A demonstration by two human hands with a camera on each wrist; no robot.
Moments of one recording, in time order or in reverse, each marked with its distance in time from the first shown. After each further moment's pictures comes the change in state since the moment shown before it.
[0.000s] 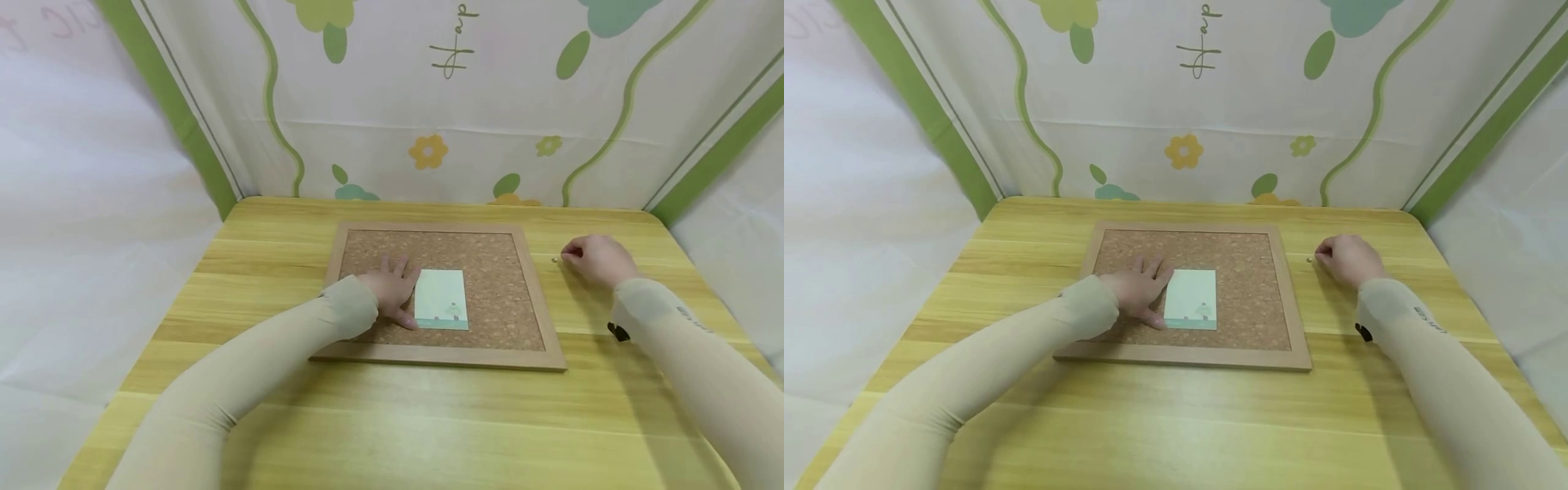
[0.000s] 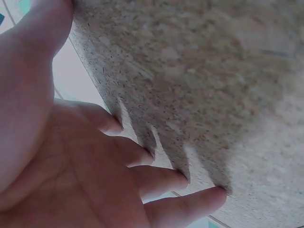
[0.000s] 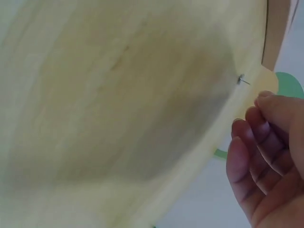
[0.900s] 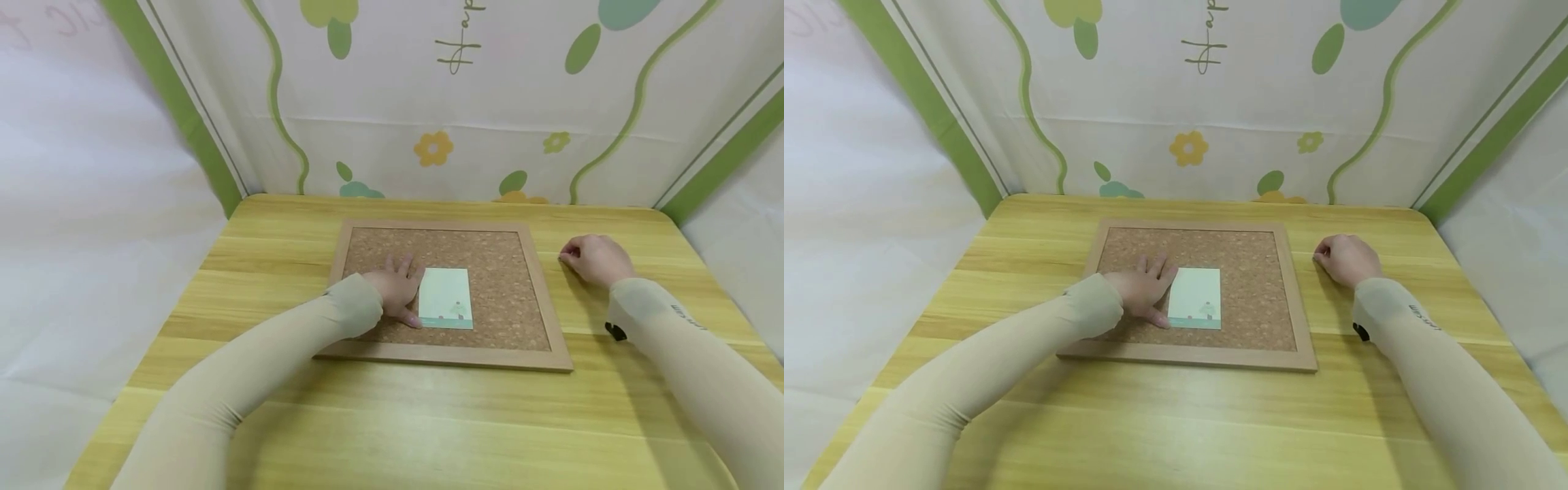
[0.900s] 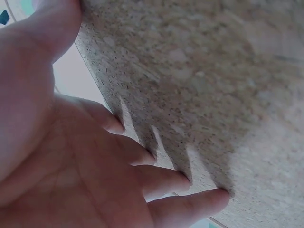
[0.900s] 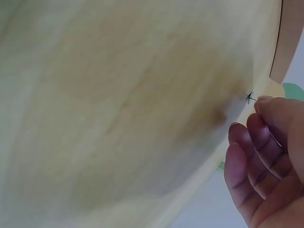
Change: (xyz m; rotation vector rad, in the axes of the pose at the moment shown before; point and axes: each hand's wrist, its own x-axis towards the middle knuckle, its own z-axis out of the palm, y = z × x) left_hand 0.004 0.000 0.000 0.027 -0.033 -0.002; right_hand 0.011 0.000 0.014 -0.004 0.024 -0.005
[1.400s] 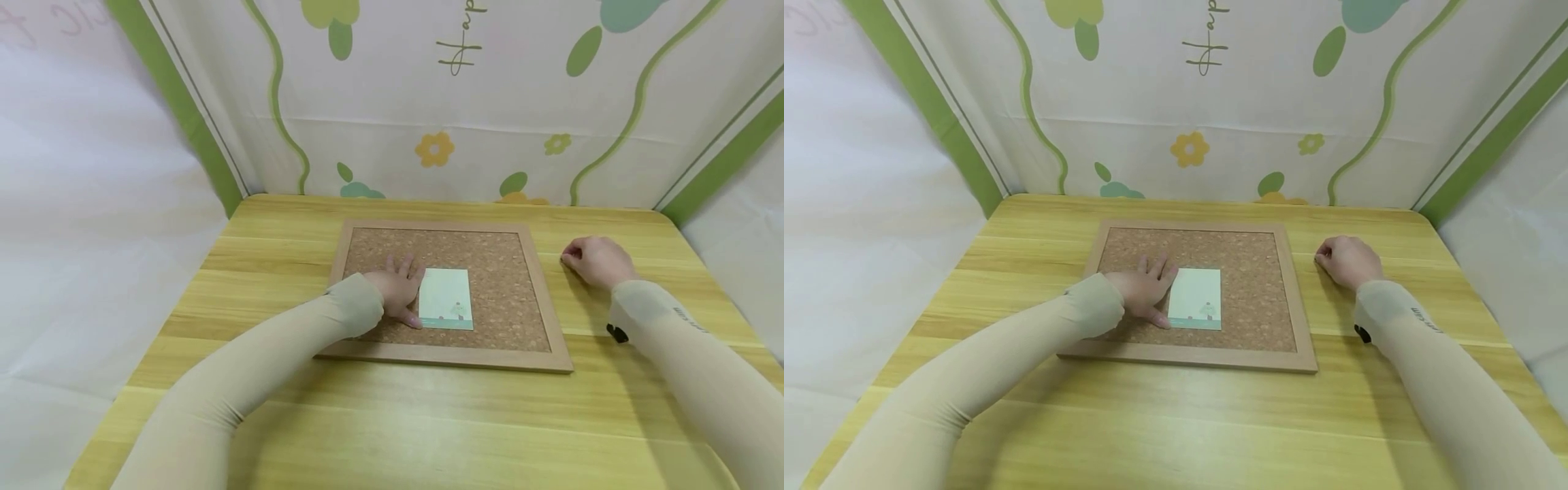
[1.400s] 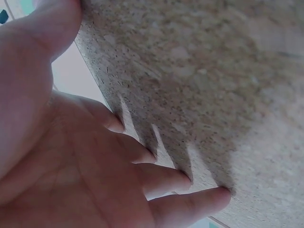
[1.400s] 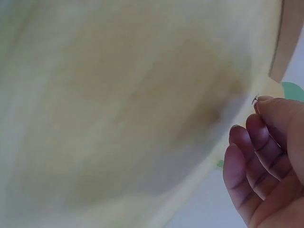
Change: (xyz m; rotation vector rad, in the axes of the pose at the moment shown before) left_hand -0.003 0.001 -0.002 -0.002 -0.009 -0.004; right_hand -0.003 -0.002 -0.002 0.022 0.009 0.011
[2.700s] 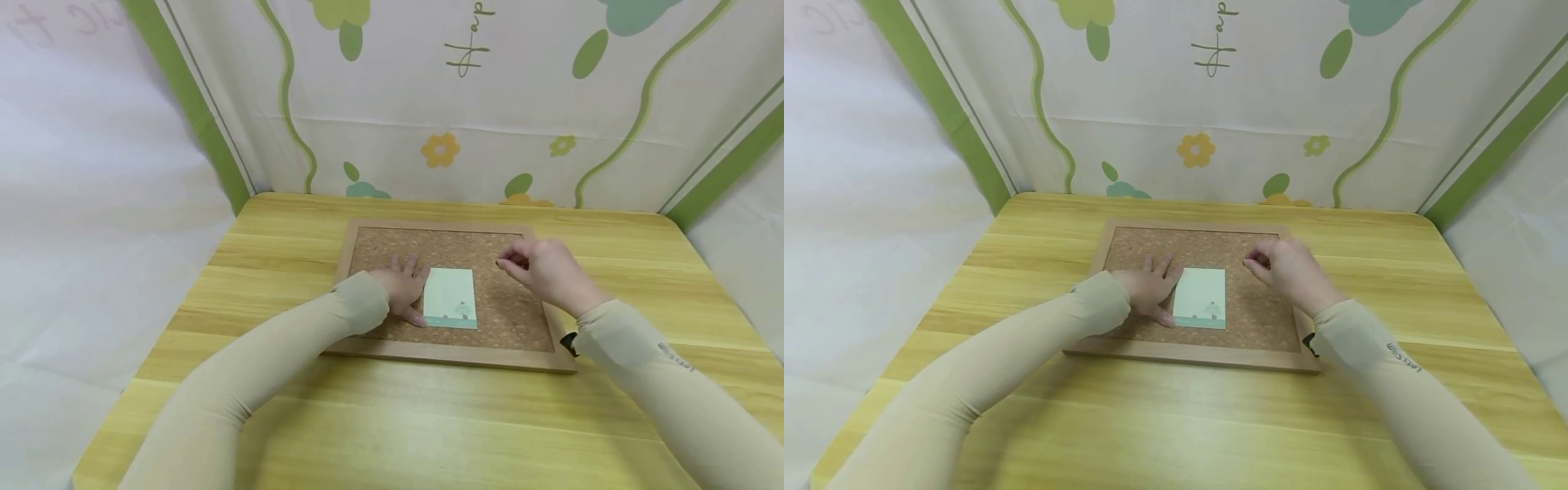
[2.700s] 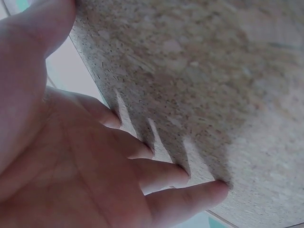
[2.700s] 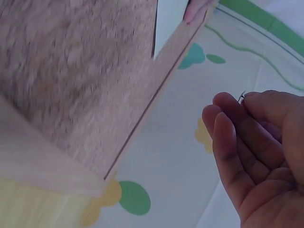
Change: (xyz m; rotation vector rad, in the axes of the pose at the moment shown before) left_hand -0.004 0.002 0.000 -0.036 -0.001 -0.002; right_hand -0.036 -0.154 -0.013 0.157 0.182 -0.374
